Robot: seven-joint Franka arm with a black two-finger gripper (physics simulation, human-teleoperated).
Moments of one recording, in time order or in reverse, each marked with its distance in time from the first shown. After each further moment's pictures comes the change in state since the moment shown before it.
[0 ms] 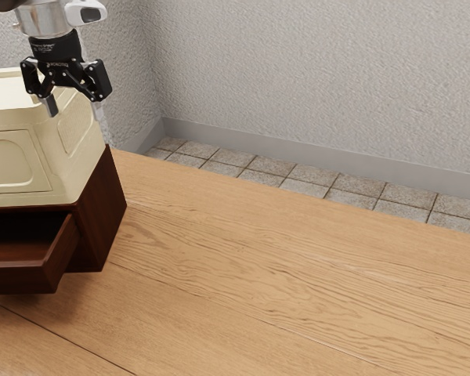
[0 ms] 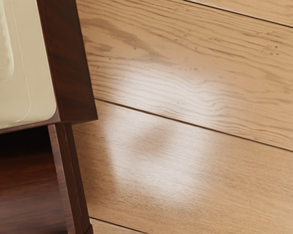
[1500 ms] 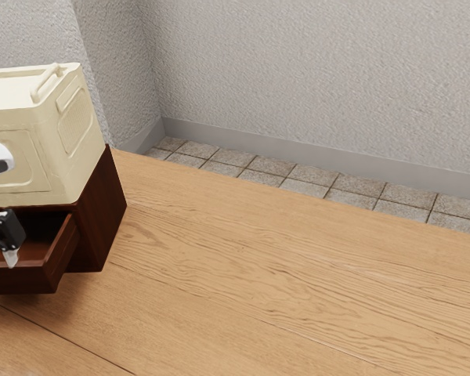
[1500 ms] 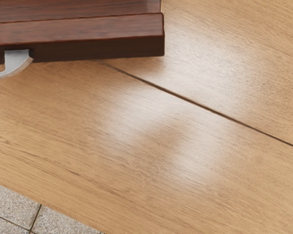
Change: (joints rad) arm 0.100 -0.820 0.052 -1.017 0.022 0.160 -0.011
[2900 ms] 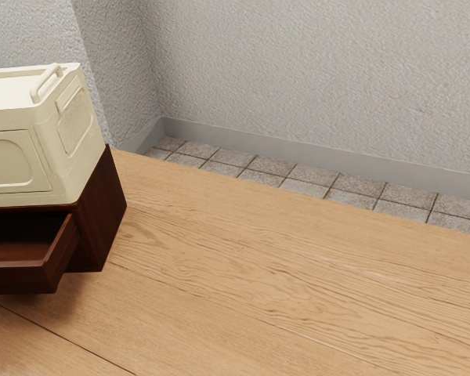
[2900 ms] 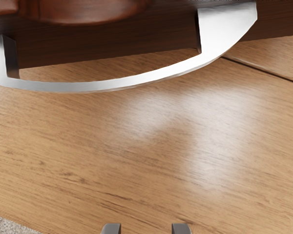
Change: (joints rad) arm 0.073 0.005 0.418 -0.256 0.367 0.326 0.254
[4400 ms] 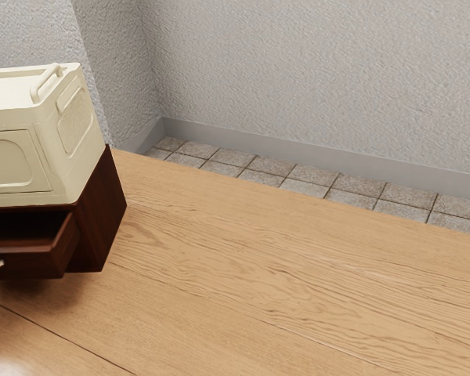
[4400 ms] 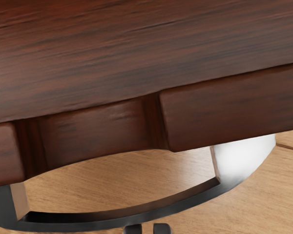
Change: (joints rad) arm -0.225 0.345 0.155 0.228 -0.001 0.111 0.039
